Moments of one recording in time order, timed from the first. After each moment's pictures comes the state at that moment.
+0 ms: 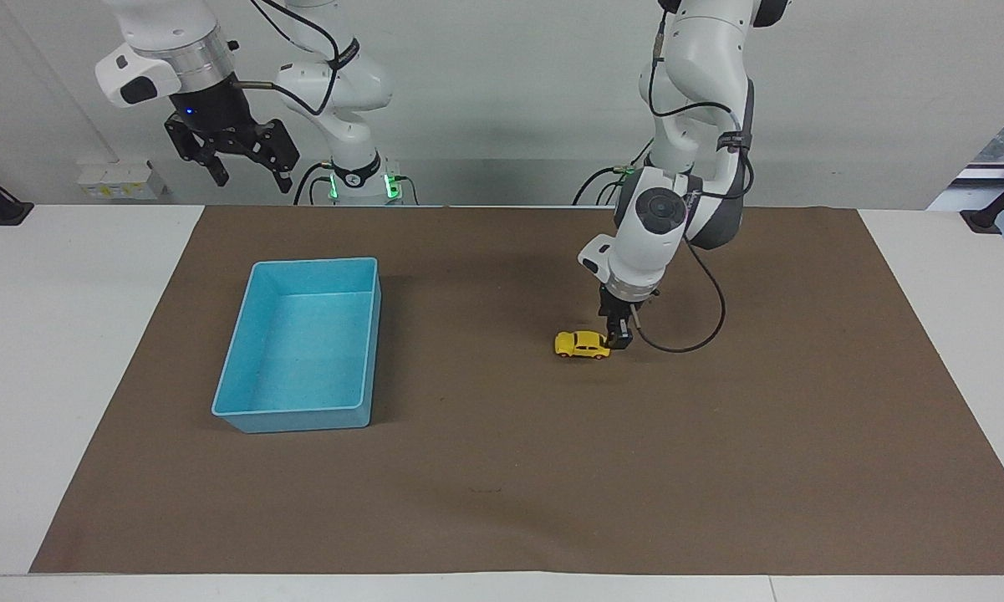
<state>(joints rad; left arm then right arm) -0.58 0.20 0.14 -1.96 -0.11 2.11 1.18 0.05 -0.04 -0.02 -1.47 0.02 1.42 0.22</state>
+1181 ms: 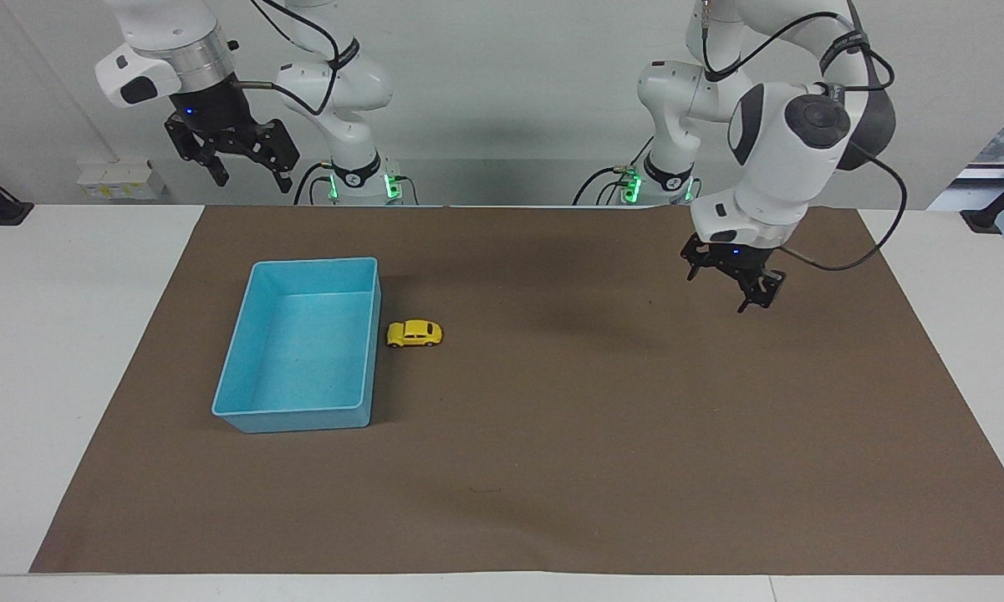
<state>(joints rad) -0.26 0.06 0.17 -1.66 0.01 1.71 0.23 0.05 -0.04 -0.02 -1.47 0.02 1.42 0.22</state>
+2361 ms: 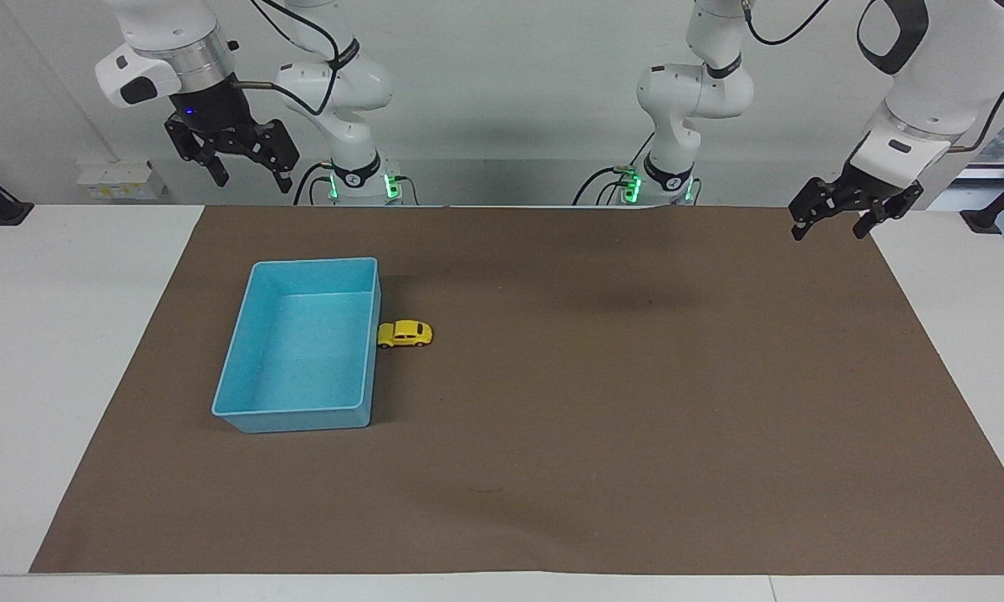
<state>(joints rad) -0.18 0.00 0.16 -1.57 0.01 1.55 0.02 0.05 -0.04 -0.02 -1.47 0.02 1.42 0.22</state>
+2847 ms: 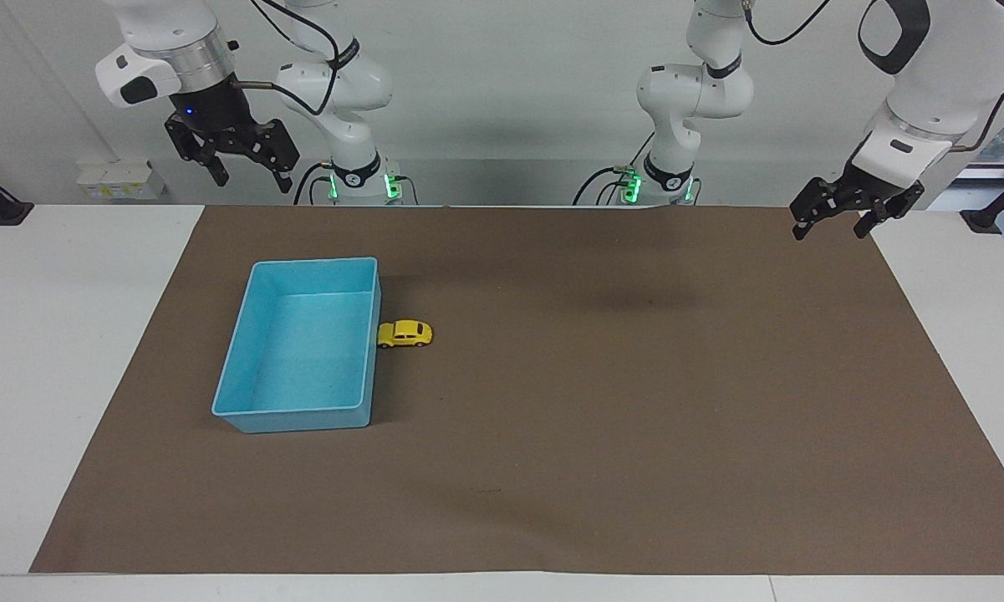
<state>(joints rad) -0.18 0.00 0.16 -1.57 0.01 1.55 0.02 0.05 -0.04 -0.02 -1.47 0.02 1.42 0.22</state>
